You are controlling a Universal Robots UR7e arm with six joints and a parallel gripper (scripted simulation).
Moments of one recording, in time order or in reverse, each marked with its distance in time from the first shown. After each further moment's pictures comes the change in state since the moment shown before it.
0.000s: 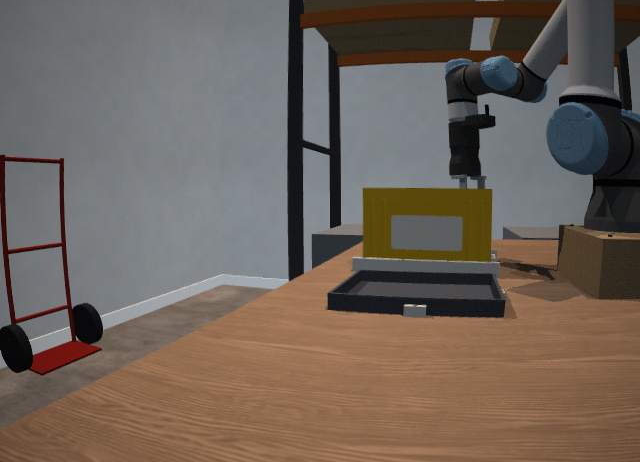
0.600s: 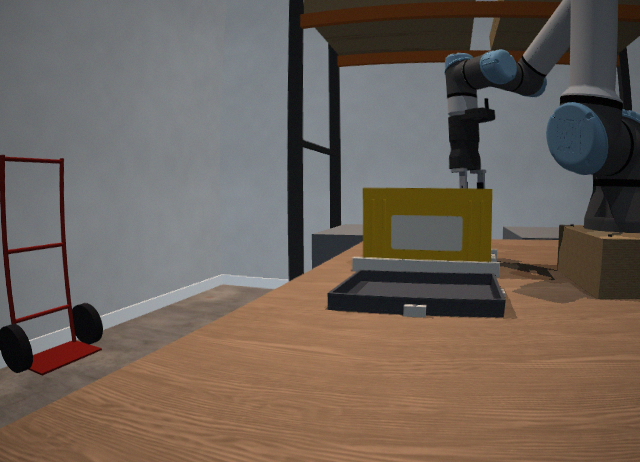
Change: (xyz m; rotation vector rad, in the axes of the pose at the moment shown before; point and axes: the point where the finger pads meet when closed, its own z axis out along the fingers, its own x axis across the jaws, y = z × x) arm 0.000 0.000 -0.015 0.000 0.000 0.000
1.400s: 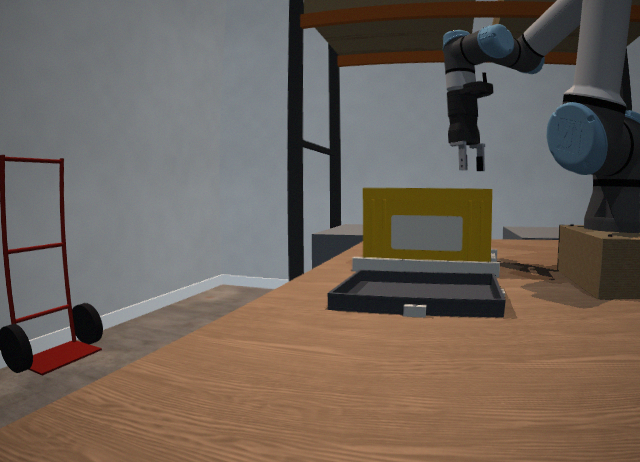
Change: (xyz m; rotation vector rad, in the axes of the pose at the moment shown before) arm 0.000 0.000 -0.062 0.000 0.000 0.000
